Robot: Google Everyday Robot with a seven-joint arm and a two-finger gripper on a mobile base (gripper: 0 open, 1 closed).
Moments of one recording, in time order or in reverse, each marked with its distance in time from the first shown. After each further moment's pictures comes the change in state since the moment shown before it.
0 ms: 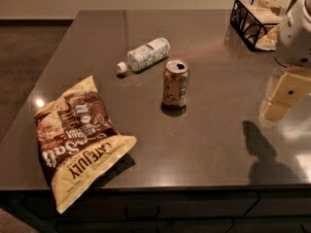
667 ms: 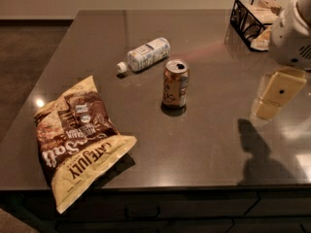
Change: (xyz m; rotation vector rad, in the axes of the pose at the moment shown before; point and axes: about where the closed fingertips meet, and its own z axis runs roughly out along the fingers) arm -0.009 -0.003 0.008 0.002 -0.014 0.011
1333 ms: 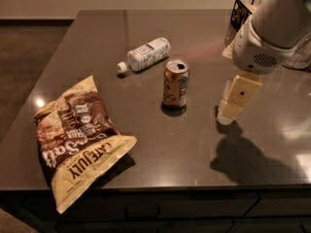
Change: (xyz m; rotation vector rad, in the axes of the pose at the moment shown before) arm -0.038 -0.011 0.049 -0.047 -0.051 0.005
